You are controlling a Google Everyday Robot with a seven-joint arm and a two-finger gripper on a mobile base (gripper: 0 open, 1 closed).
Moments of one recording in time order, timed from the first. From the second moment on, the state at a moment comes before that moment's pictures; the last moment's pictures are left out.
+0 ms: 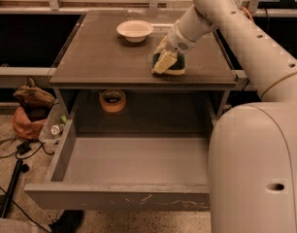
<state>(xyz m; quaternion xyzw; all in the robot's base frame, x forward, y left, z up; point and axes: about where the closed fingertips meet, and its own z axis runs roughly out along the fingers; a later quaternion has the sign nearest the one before) 0.759 -0.056 0.833 -0.66 0.68 0.10 0.29</state>
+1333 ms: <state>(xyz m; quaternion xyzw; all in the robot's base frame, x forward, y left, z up) 0.757 -0.059 0.841 -0.66 0.69 0.10 0.29</state>
